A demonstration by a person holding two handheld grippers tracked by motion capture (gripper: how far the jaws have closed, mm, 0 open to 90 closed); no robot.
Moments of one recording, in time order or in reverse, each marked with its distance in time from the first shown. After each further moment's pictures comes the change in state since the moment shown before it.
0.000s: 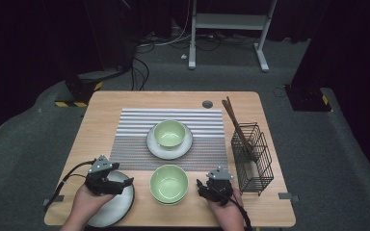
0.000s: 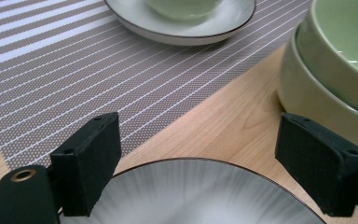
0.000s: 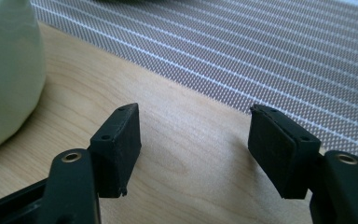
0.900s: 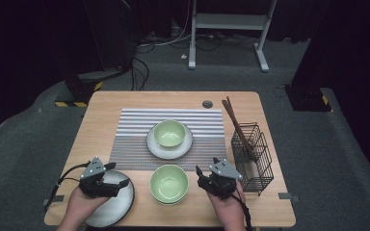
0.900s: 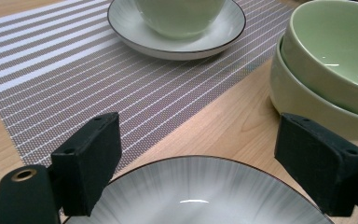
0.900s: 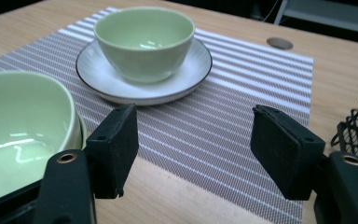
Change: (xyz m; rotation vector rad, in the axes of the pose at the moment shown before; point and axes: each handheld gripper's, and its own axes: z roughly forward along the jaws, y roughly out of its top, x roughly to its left) left arm 0.003 0.000 -0.015 -0.055 -0.032 0.033; right arm 0.005 0.043 -0.046 -0.236 -0.041 0.002
